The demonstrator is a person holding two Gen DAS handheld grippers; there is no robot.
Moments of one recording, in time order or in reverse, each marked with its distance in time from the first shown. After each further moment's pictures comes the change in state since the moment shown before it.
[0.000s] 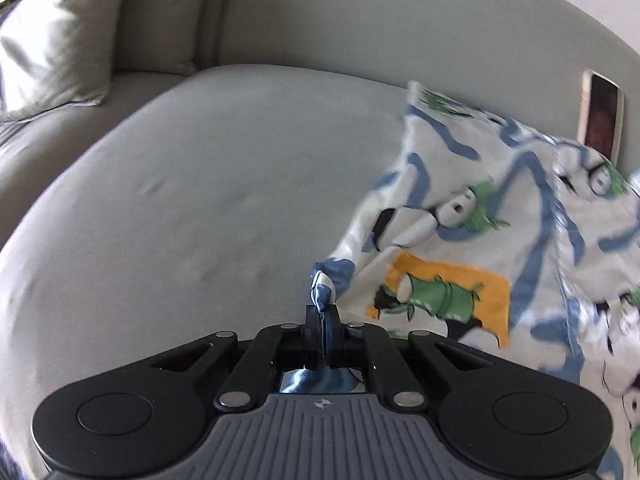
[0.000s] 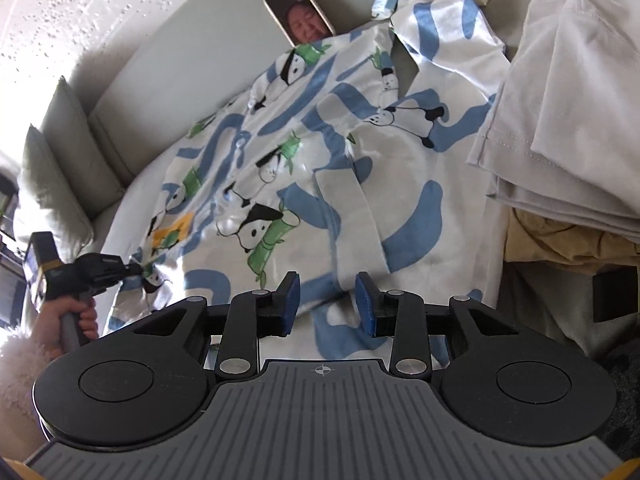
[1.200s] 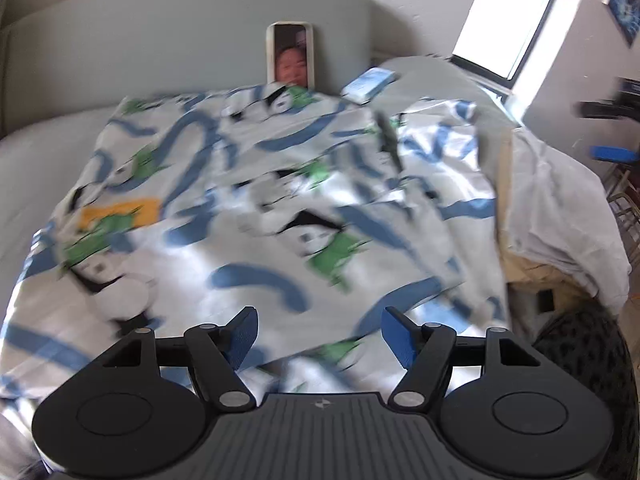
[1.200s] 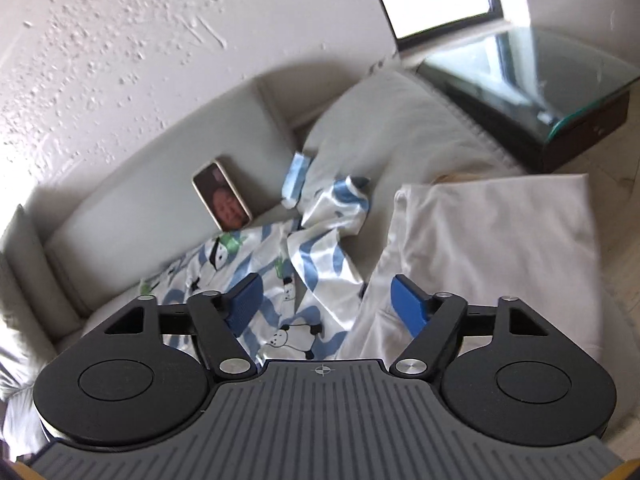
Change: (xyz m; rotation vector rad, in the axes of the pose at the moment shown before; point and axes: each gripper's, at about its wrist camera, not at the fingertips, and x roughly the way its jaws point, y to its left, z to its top) left arm -0.139 -0.156 -0.107 0.361 -0.057 -0.503; right arm -0.132 -0.046 0.128 0.060 -0.289 -0.171
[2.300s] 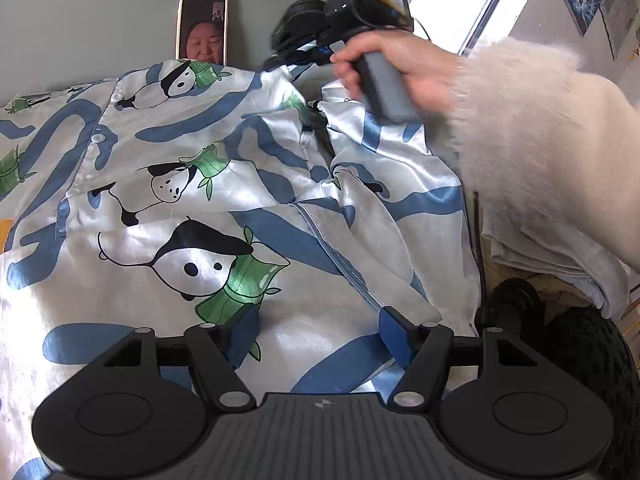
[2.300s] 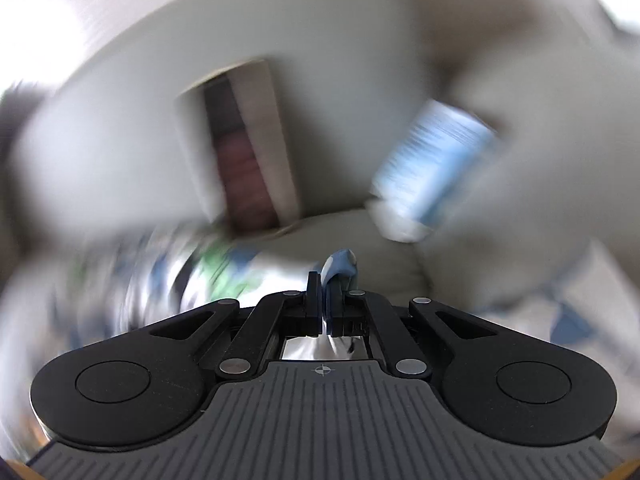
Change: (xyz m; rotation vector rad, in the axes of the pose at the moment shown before) left arm 0.107 -0.016 0.015 0.031 0.005 -0.188; right arm 0.344 0.130 0.035 -0.518 0.135 0.097
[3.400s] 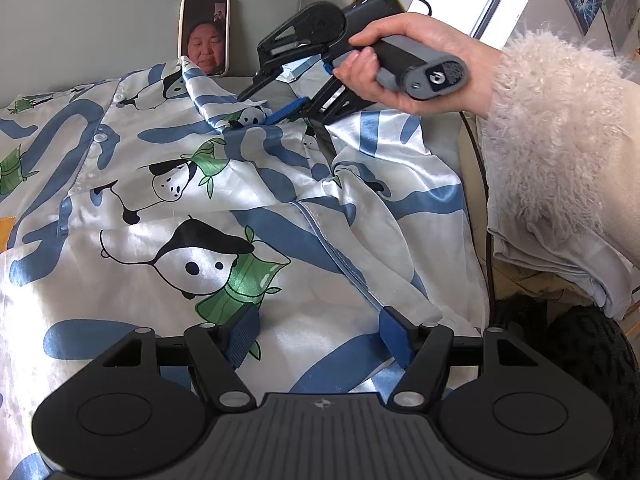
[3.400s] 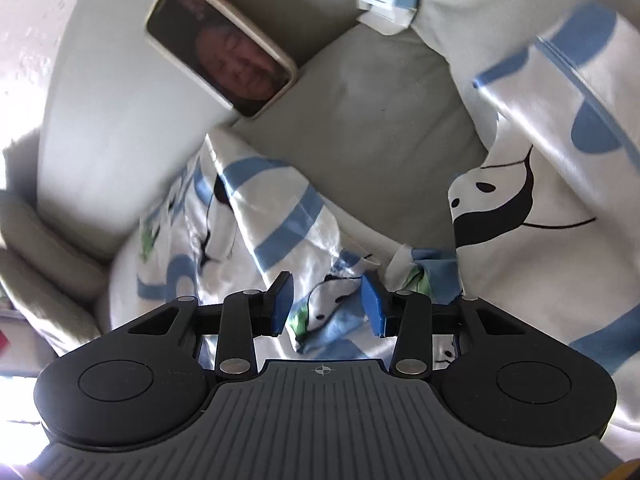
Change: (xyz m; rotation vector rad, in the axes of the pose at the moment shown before) left arm 0.000 0.002 -0.005 -0.001 -0.001 0.006; right arm 0.020 -0.031 -0.039 0.711 0.365 0.217
